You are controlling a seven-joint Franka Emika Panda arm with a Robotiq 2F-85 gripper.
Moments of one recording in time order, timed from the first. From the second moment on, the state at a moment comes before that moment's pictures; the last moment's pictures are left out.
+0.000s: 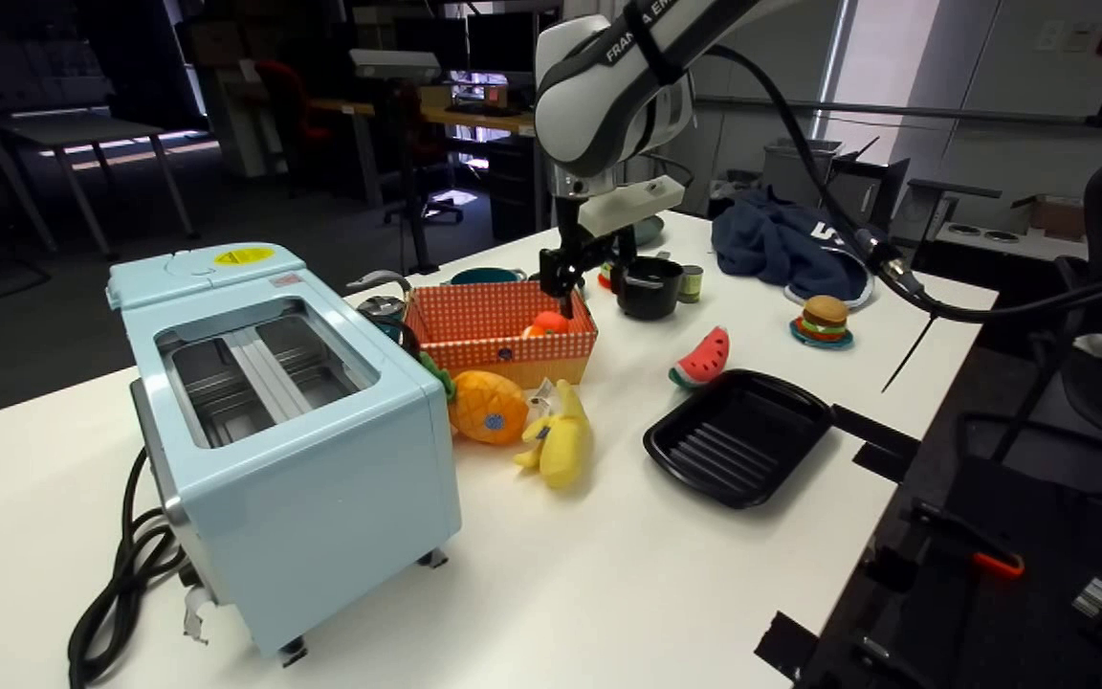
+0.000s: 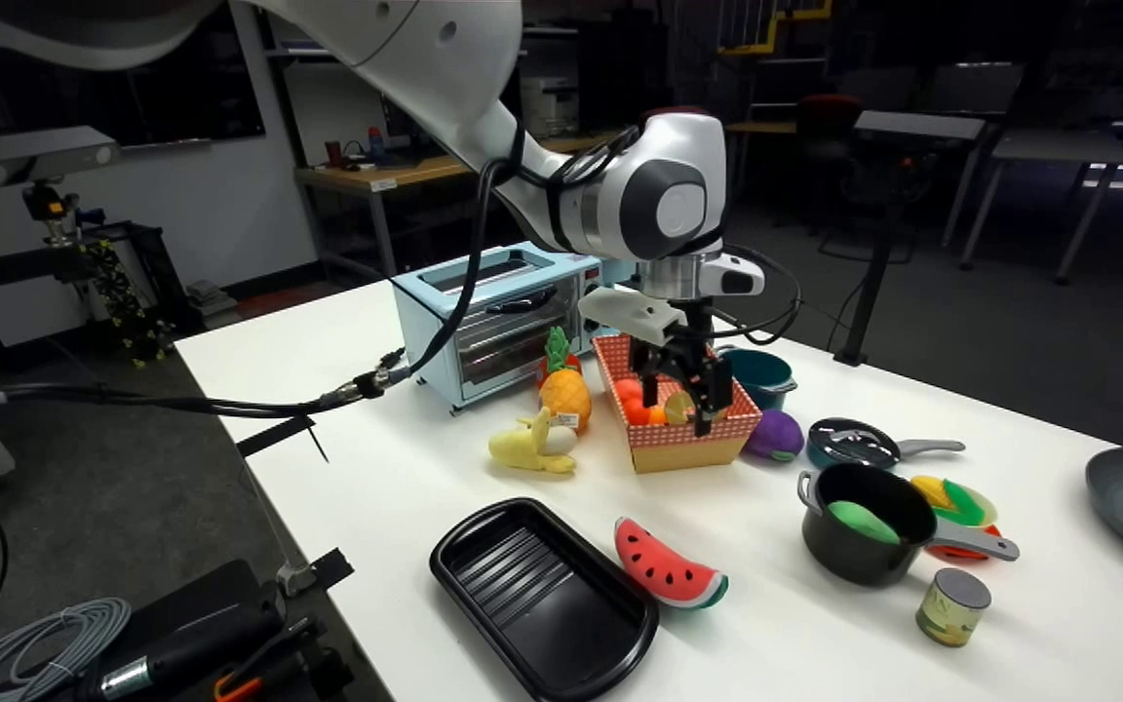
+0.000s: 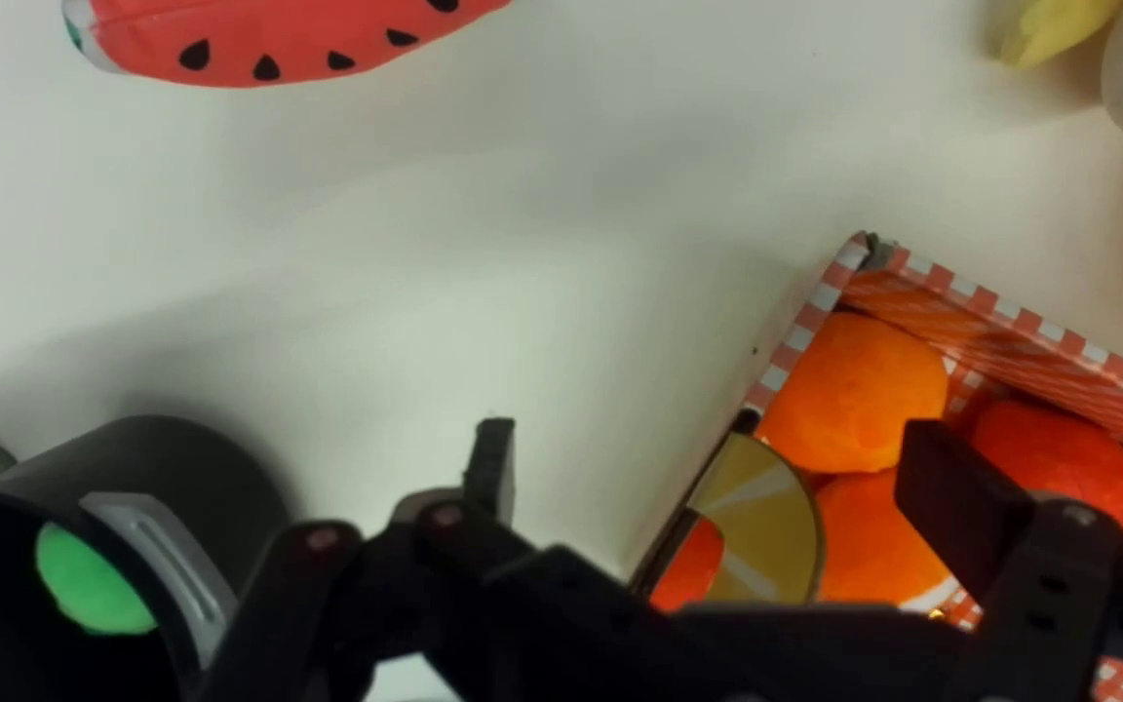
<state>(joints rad) 0.01 0.51 -0.07 -1.74 -0.11 2.22 0.20</state>
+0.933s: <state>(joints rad) 0.01 0.54 -0.12 -1.76 -0.14 2.25 0.24</state>
